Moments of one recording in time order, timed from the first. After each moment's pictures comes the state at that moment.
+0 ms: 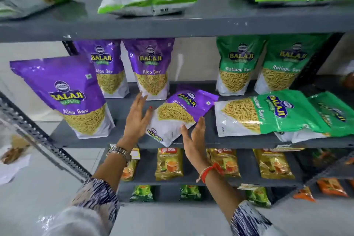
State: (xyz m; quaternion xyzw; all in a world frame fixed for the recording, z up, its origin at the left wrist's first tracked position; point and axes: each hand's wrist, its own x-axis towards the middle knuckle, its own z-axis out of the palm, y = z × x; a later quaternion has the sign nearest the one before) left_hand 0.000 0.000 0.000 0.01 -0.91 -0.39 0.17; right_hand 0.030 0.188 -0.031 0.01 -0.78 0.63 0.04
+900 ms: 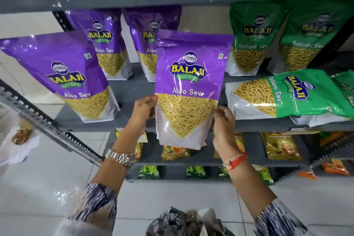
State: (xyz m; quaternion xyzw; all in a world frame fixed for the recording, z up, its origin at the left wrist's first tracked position) left_hand 0.022 0.009 0.011 0.16 -0.71 -0.68 0.03; right_hand 0.024 0.211 -0.013 -0.18 -0.60 0.77 0.07
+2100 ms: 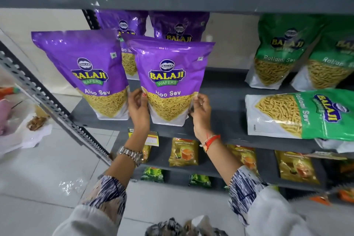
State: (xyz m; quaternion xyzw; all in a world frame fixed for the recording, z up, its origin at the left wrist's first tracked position) left_hand 0.005 -0.034 -0.019 0.24 -0.63 -0.67 0.32; right_hand -0.030 0.113 -0.025 -0.02 -0.59 0.81 -0.02
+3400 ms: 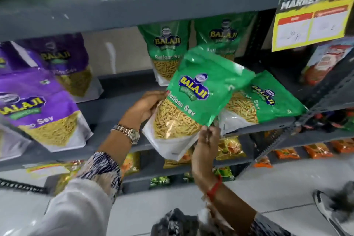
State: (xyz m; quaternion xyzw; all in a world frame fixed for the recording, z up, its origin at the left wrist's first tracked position) left_hand -0.124 0.262 0.004 0.09 -0.69 -0.70 -0.16; right_hand 0.020 0.398 -0.028 -0.20 -0.61 0.73 0.22
